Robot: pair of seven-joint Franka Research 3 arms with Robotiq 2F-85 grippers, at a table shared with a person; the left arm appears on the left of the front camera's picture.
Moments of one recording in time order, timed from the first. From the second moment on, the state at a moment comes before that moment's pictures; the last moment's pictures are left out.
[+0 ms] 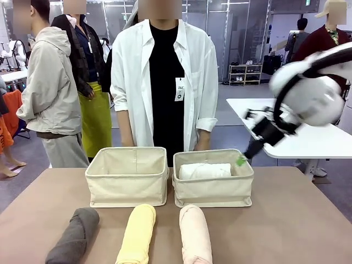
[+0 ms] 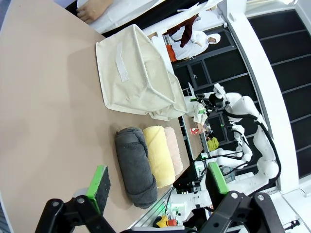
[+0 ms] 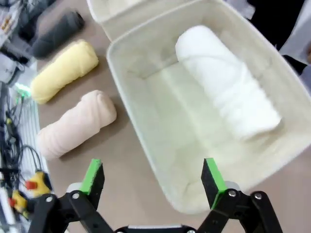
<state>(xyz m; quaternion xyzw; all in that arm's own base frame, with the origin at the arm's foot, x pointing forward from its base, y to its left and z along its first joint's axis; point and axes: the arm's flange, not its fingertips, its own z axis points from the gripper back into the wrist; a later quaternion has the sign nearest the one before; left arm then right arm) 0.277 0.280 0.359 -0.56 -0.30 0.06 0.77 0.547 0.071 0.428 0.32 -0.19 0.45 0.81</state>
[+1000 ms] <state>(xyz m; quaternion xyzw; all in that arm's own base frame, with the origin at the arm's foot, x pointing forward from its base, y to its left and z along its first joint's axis) 0.277 0.280 0.359 -0.56 -0.30 0.06 0.77 0.376 -0.211 0.370 0.56 -0.17 0.13 0.80</state>
